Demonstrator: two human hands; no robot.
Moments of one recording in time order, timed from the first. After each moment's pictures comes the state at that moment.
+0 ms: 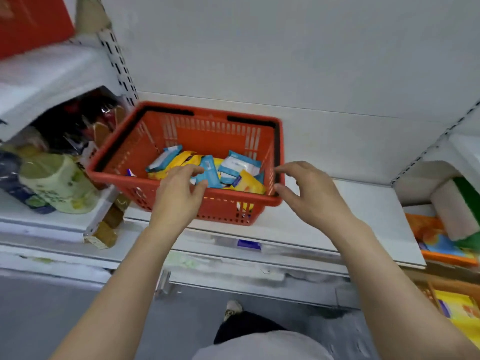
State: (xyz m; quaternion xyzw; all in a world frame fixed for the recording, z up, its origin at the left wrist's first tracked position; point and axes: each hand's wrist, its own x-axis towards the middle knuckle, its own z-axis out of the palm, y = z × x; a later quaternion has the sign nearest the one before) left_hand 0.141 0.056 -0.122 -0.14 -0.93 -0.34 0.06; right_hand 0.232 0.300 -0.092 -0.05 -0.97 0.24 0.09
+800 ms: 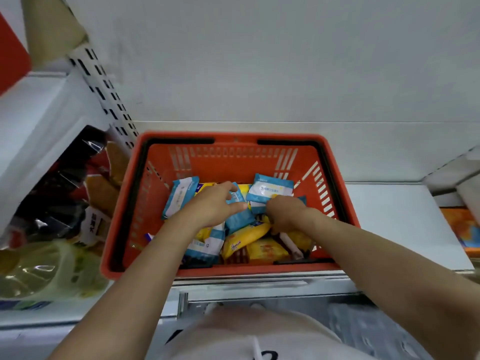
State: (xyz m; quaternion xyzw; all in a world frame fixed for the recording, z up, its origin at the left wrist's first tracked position) left_hand -0.059 0.051 -0.149 -0.26 -0.88 -0.24 -0.33; right_hand 0.015 0.238 -0.196 -0.06 -0.95 0.02 -0.30
